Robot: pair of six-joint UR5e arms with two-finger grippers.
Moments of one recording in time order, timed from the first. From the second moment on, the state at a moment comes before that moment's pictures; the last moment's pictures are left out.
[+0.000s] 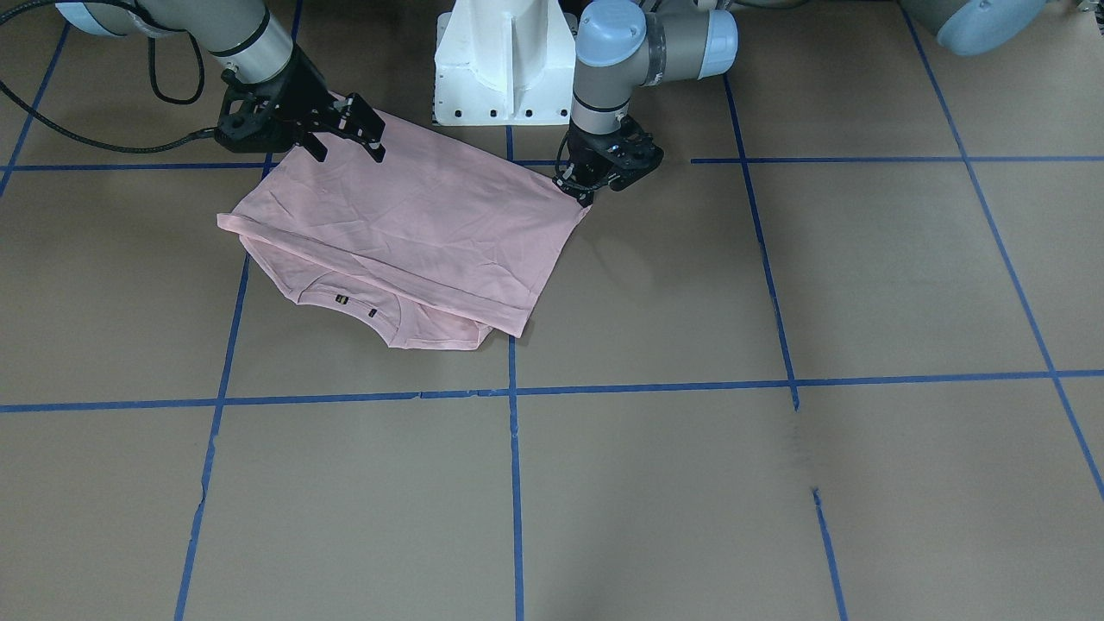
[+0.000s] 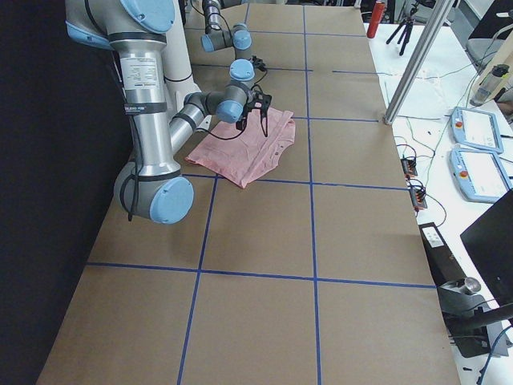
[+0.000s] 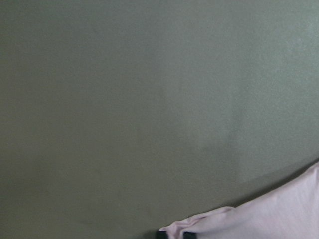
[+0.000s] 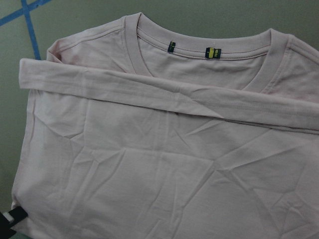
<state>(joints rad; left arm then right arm) -0.29 -2.08 -1.81 -1.64 -1.71 -2.00 0.52 -1.43 2.14 -1.27 2.02 1.56</state>
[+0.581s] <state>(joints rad) -0.39 -2.08 -1.82 -1.59 -1.71 -1.98 0.53 -1.43 2.14 -1.28 2.02 1.56</state>
